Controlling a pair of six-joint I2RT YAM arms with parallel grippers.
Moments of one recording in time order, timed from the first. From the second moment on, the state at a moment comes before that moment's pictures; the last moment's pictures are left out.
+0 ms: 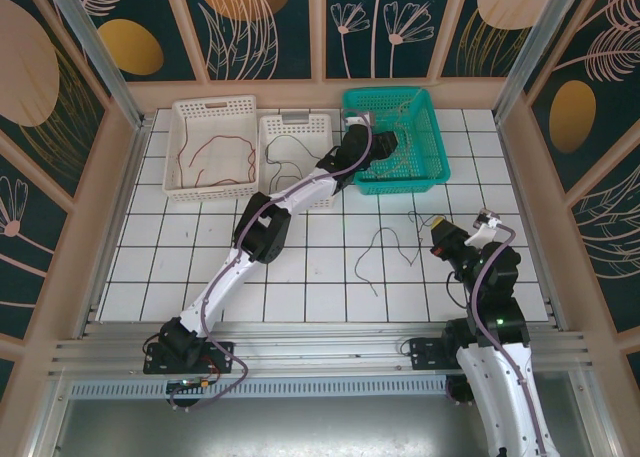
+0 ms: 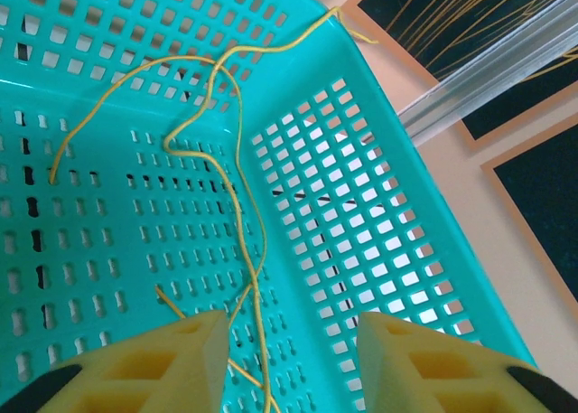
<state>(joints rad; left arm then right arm) -0.70 2.82 2.47 0.10 0.06 -0.82 0.12 0.26 0.40 -0.34 -0.21 0.72</state>
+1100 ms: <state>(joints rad) -0.65 1.70 1.75 -0.03 -0.21 -0.48 0.47 1.18 1.45 -0.34 -0.22 0.57</state>
